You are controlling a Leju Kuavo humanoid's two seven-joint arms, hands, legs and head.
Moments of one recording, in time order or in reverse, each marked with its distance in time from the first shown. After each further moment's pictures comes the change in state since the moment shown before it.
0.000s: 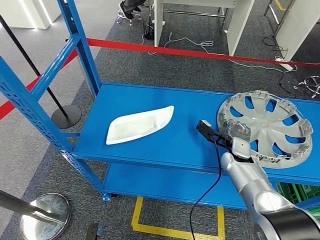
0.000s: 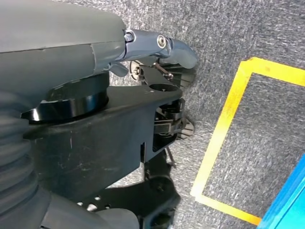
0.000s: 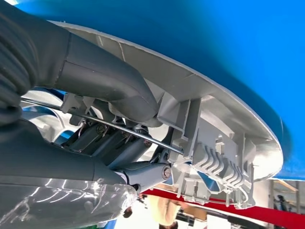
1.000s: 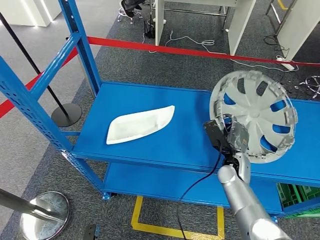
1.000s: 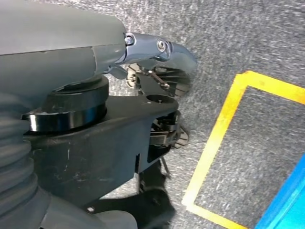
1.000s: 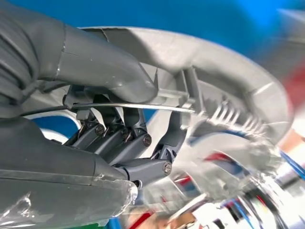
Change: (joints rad) left arm 0.006 -0.002 0.025 0.000 0.004 0.043 -0.045; right arm 0.276 0.093 -0.093 -0.394 -0.556 -0.401 -0.516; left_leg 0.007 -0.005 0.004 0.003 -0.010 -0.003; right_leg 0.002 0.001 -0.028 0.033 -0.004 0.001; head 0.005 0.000
